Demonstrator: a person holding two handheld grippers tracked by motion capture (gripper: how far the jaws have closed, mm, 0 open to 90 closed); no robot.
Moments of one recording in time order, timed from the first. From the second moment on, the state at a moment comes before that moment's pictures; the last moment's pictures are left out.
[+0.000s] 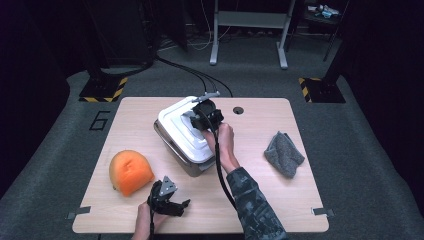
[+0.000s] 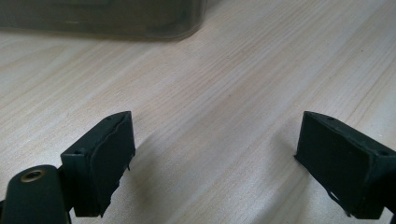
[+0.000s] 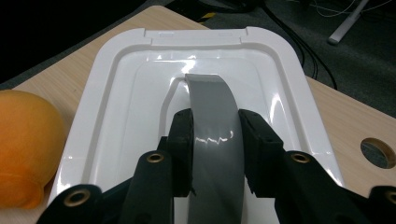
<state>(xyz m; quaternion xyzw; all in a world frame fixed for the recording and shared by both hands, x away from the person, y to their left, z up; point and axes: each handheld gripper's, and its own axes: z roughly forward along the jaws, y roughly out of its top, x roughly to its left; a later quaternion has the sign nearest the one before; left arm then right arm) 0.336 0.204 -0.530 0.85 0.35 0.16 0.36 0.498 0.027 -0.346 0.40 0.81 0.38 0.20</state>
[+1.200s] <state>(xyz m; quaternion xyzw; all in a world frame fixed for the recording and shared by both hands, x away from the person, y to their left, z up) 0.336 0.205 -0.530 0.85 0.35 0.16 0.36 0.505 -0.049 -0.321 0.45 0.77 0.40 0.23</state>
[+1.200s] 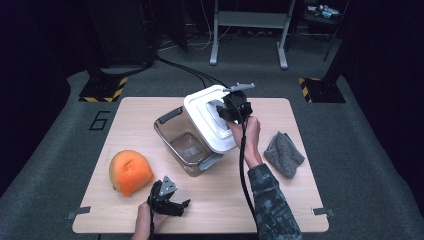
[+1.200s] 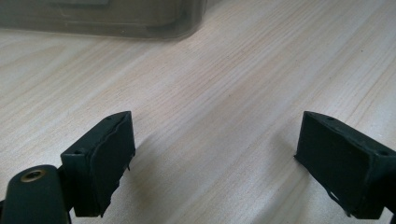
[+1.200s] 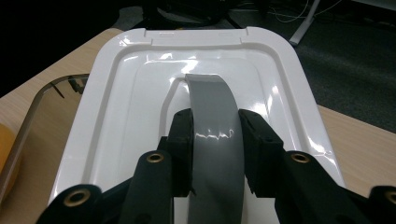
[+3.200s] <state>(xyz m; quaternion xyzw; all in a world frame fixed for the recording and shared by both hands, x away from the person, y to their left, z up) 0.336 0.204 -0.530 0.85 0.35 0.16 0.36 0.555 -0.109 -0.394 0.56 0.72 0.34 0.24</state>
